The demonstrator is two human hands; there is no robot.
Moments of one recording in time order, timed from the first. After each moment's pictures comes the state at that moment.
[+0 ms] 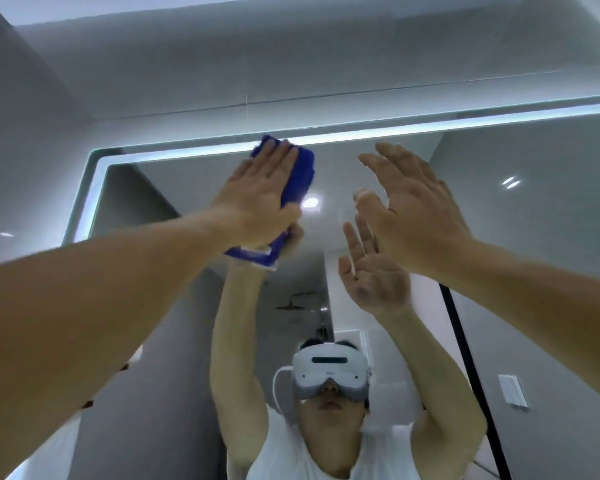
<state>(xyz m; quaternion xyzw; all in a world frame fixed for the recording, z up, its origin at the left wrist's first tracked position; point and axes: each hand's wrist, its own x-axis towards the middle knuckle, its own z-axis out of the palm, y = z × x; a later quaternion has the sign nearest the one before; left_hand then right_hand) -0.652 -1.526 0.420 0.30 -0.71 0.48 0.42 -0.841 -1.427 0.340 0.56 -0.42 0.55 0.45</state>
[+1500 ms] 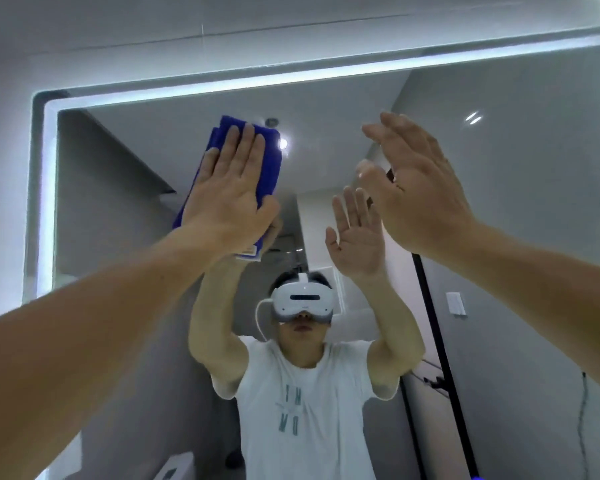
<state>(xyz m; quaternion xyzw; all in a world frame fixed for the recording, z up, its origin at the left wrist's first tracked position) -0.656 -1.527 0.337 0.32 -0.70 0.47 0.44 -0.851 -1.387 0.283 0.55 -0.46 0.57 0.40</state>
